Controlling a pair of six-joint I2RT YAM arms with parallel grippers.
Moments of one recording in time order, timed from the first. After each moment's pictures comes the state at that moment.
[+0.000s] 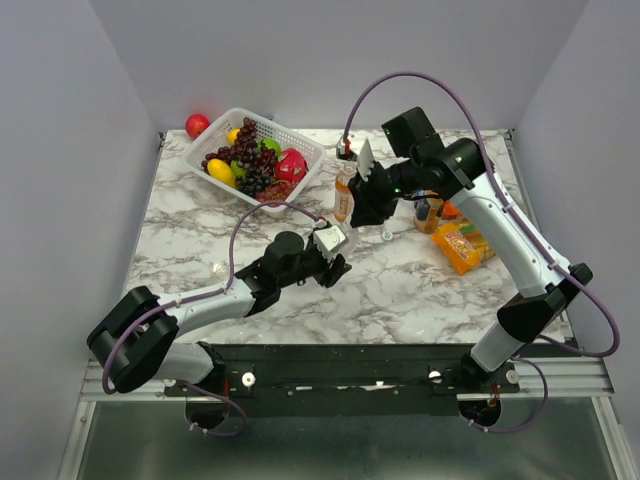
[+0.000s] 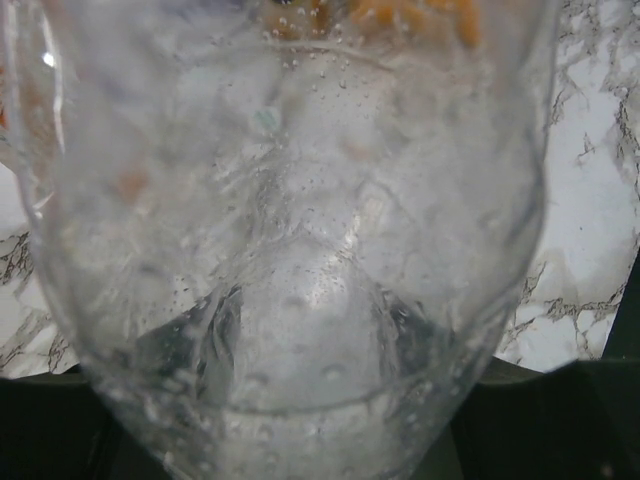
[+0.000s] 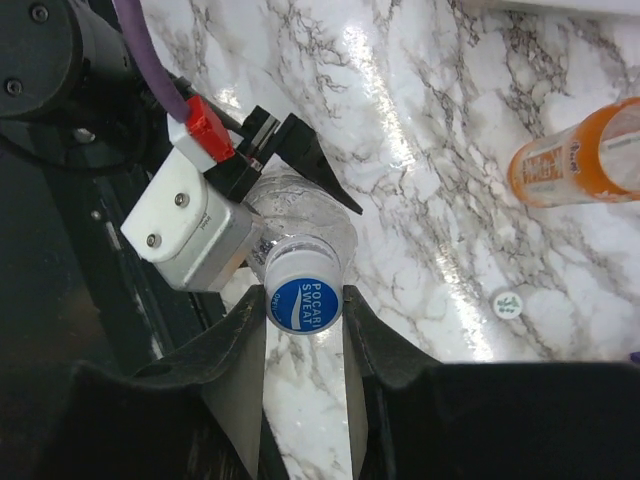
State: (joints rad) left arm -0.82 1.32 0.58 0.46 0.20 0.03; right arm 0.65 1.65 1.94 -1.19 -0.48 -0.33
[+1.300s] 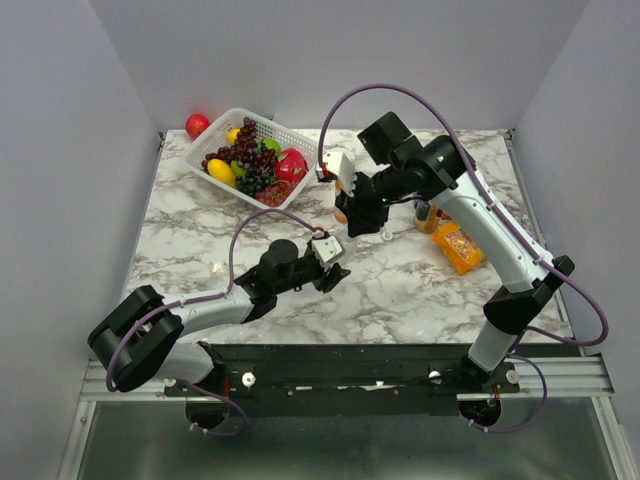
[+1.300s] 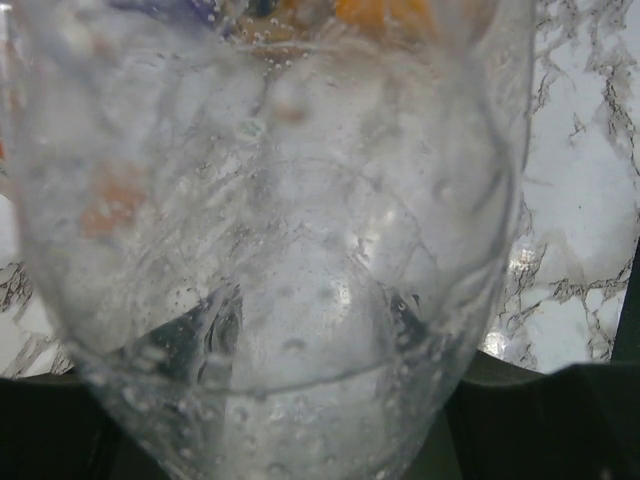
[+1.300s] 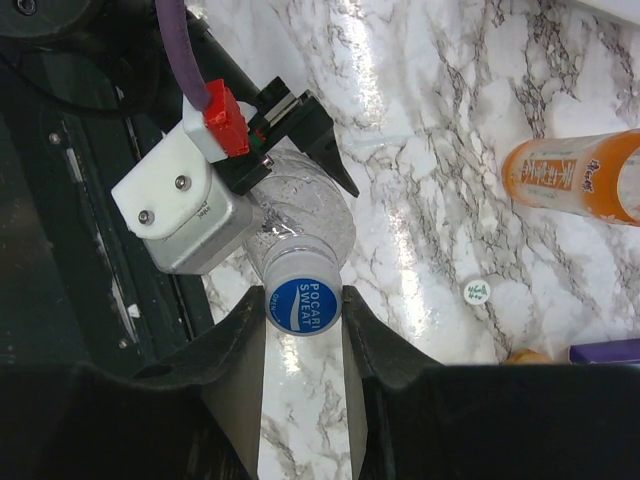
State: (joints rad) left arm -0.82 1.32 0.49 0.61 0.25 0.11; right arm 0.75 1.73 2.10 -1.36 -0.37 -0.51
